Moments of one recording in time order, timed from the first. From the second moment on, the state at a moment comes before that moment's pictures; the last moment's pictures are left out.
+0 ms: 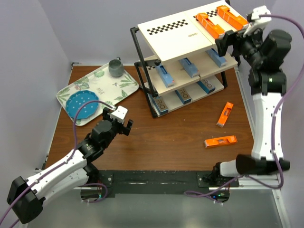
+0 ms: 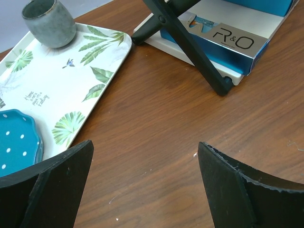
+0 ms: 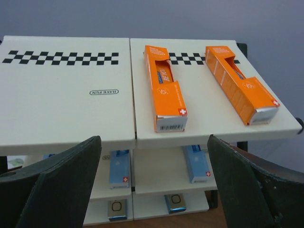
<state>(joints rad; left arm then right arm) -0.71 0.75 0.42 0.06 -0.34 0.09 -0.06 1.44 1.94 -0.49 -0.37 -0.08</state>
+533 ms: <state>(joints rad) -0.71 0.75 0.42 0.06 -0.32 0.09 -0.06 0.88 1.12 -0.53 0.07 0.27</state>
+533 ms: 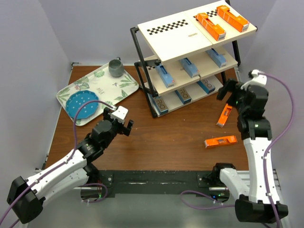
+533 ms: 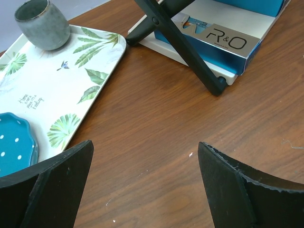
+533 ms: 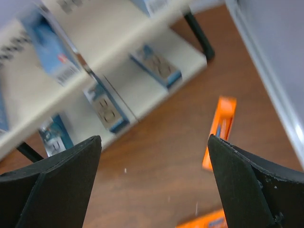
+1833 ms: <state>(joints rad) -0.71 0.77 0.44 0.06 -0.28 0.06 -0.06 0.83 0.38 -0.62 0.25 1.06</state>
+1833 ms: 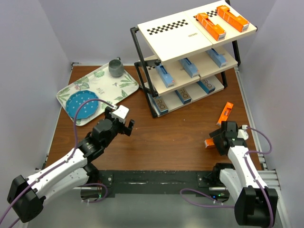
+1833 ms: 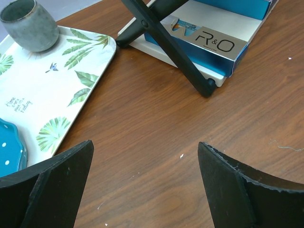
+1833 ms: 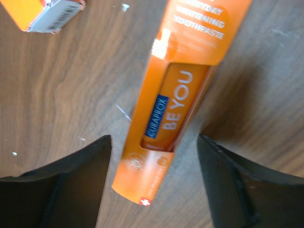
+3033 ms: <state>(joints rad) -0.71 0.80 0.45 0.06 -0.26 0.04 -0.06 0.60 0.71 -0.88 0.14 0.73</state>
